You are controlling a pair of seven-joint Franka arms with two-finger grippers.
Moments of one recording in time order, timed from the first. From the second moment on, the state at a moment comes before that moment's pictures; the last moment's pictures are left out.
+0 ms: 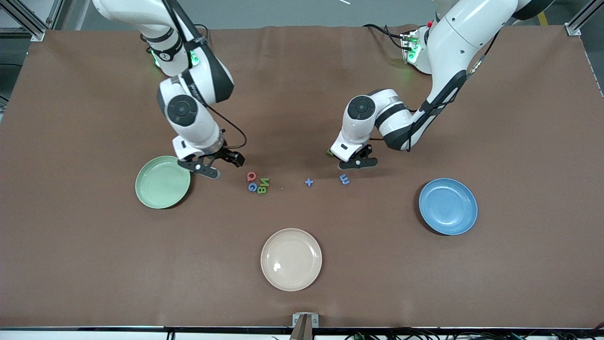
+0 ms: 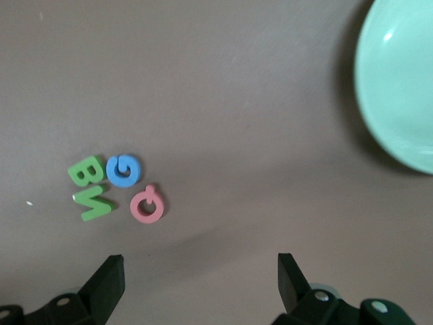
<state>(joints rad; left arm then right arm) -0.07 0.59 -0.60 -2.08 0.62 2.49 -1.20 0.57 0.29 -0.06 -2.11 0.06 2.34 0.82</state>
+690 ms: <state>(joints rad) 0.32 0.46 -0.59 -2.01 0.63 2.48 -0.81 0.65 0.47 -0.06 -2.10 0.06 2.57 0.87</state>
